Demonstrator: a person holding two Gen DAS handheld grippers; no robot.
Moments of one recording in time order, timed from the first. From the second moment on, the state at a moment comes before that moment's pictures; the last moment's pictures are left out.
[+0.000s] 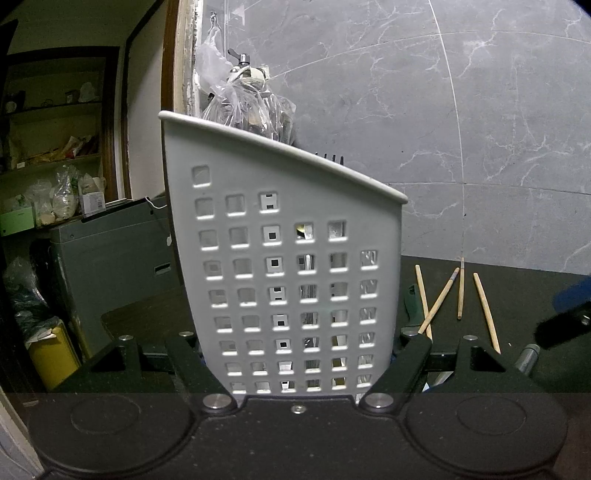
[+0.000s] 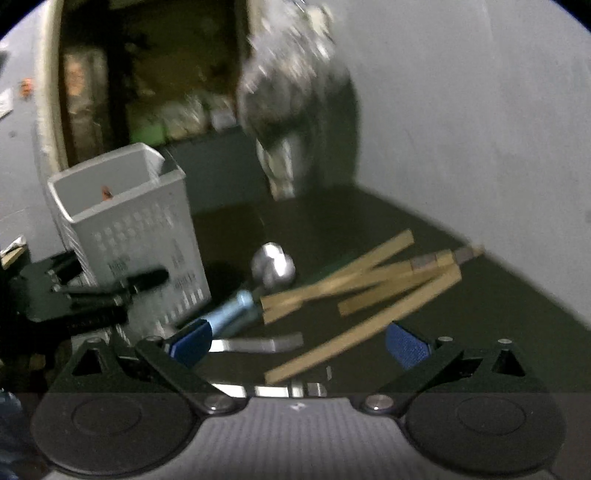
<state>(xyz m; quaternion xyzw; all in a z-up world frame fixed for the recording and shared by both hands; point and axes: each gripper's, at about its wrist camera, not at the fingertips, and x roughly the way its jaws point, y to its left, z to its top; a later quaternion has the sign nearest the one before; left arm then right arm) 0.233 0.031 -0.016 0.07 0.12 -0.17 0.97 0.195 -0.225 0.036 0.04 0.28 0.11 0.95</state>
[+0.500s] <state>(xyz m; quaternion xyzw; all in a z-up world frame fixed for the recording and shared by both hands) 0.233 0.030 -0.016 0.07 0.12 -0.17 0.97 0.189 -0.218 0.031 0.08 0.37 0.17 0.91</state>
